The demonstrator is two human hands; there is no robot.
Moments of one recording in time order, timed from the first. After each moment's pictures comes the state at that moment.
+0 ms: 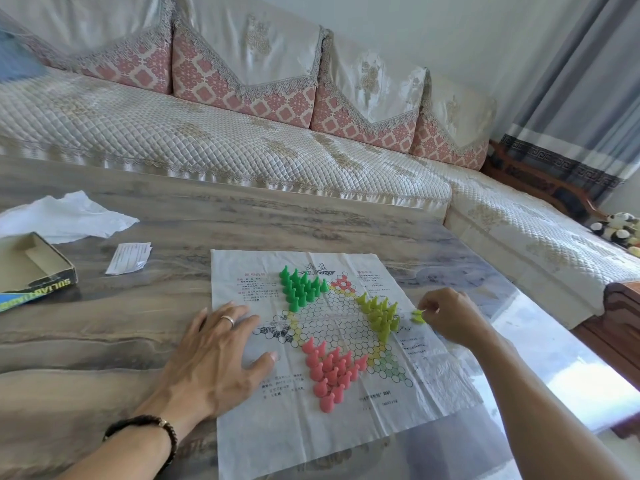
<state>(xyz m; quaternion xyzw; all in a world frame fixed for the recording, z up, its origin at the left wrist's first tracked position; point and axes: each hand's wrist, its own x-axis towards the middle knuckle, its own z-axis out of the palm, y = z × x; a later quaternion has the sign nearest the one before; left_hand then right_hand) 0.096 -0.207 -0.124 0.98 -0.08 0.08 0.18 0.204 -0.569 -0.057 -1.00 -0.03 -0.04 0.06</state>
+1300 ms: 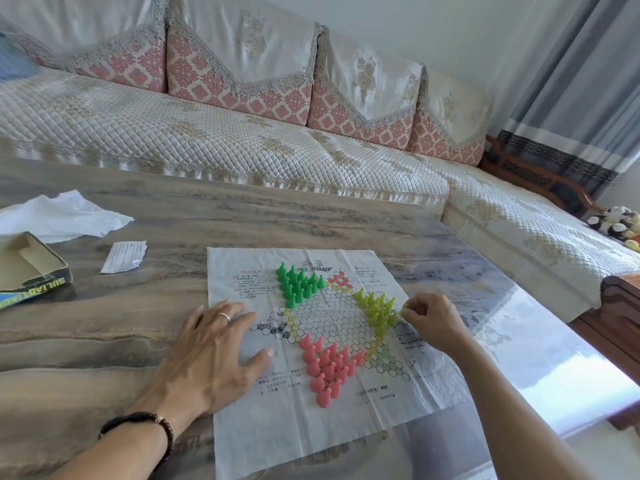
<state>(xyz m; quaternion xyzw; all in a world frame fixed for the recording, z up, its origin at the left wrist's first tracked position) 0.096 -0.206 -0.125 0.98 -0.09 0.09 0.18 0.191 -0.553 -0.082 -0.97 0.01 -0.07 0.24</state>
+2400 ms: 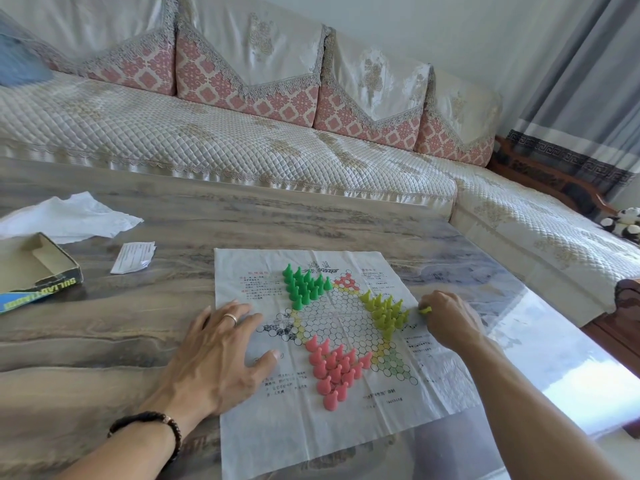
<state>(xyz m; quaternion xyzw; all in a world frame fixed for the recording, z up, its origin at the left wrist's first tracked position) 0.095 -0.207 -0.124 0.98 -0.08 0.08 0.18 0.212 -0.568 -0.085 -1.00 0.01 -0.07 -0.02</state>
